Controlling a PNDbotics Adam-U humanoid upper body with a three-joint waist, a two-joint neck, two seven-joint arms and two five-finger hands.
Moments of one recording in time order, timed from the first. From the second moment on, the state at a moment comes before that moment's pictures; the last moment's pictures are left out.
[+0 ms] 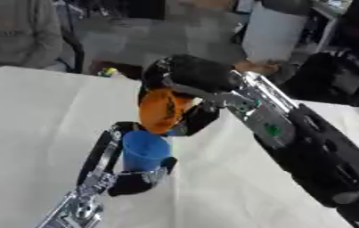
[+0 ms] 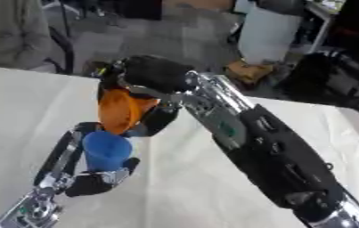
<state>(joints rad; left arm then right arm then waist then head) -0.57 0.28 -0.57 -1.61 -0.16 0.03 0.27 -1.00 -0.36 0.48 -1.41 0.70 -0.54 0.25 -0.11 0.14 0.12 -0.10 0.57</state>
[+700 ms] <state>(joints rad) -0.57 0.28 -0.58 -1.60 -0.16 0.03 0.27 -1.00 -0.36 0.49 -1.41 0.87 -0.60 0.21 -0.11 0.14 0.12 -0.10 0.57</state>
